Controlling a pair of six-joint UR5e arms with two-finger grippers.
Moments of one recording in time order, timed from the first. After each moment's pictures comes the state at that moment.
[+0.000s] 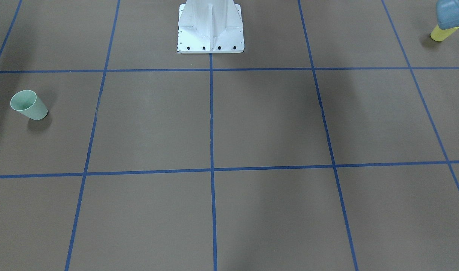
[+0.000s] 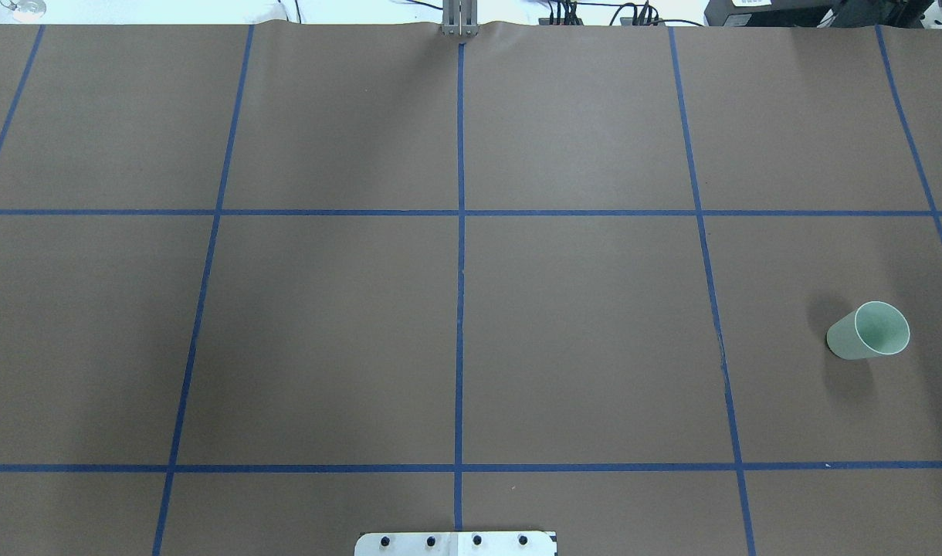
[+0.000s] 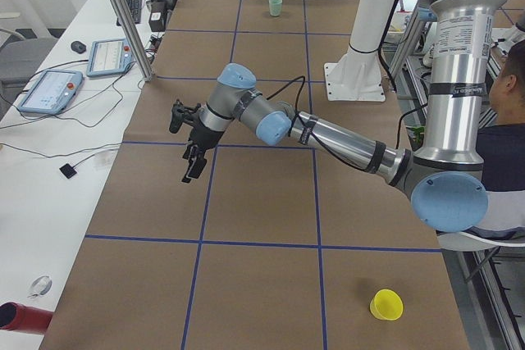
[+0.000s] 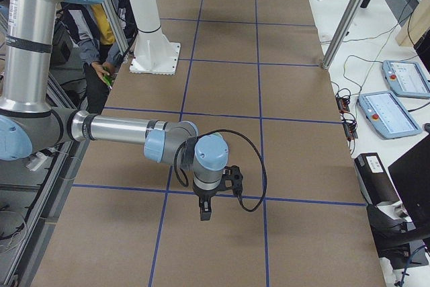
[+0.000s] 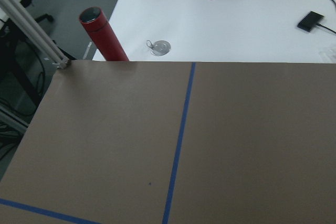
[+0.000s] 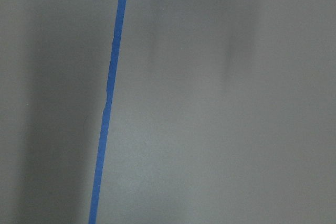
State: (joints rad) left arm -1.28 -1.57 -1.91 -1.87 -1.69 -0.79; right arm 1.65 -1.79 1.76 -1.73 2.25 -0.33
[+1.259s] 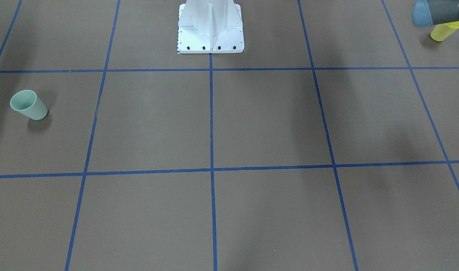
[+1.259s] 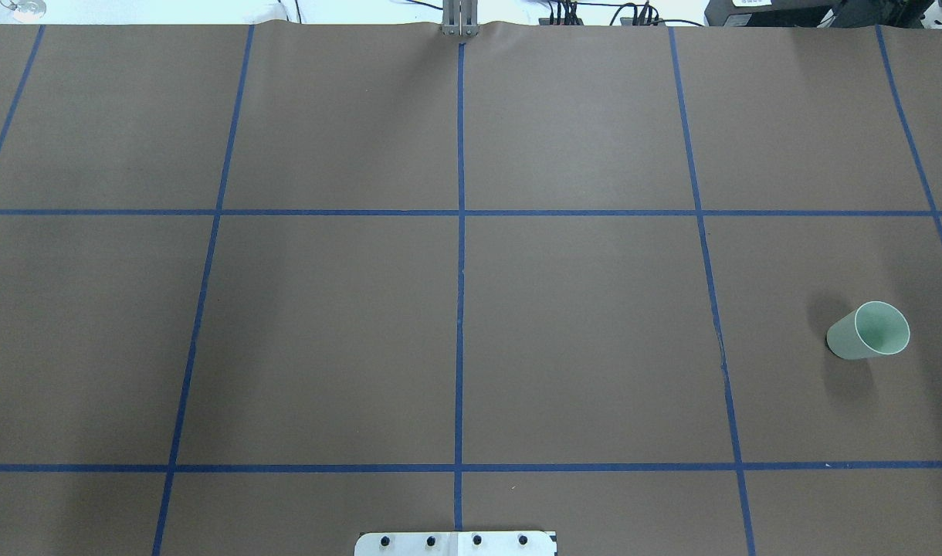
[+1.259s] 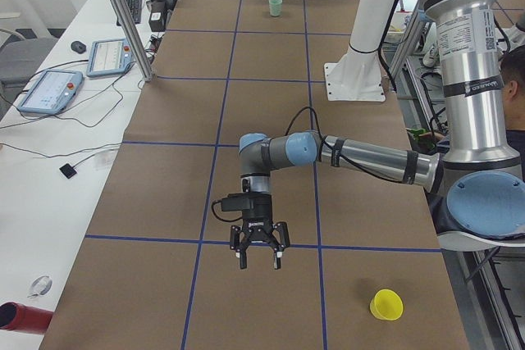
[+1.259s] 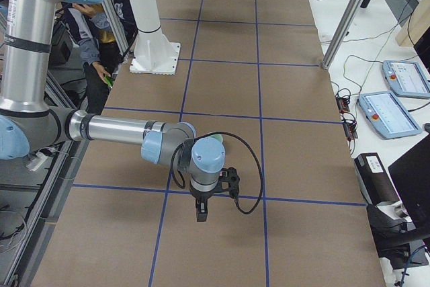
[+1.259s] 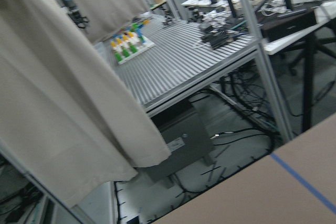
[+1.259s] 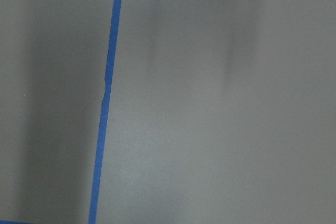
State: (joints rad) left arm -1.14 -1.37 -1.88 -1.10 -1.25 -1.66; right arm 1.65 -1.81 1.76 -1.73 2.25 -0.33
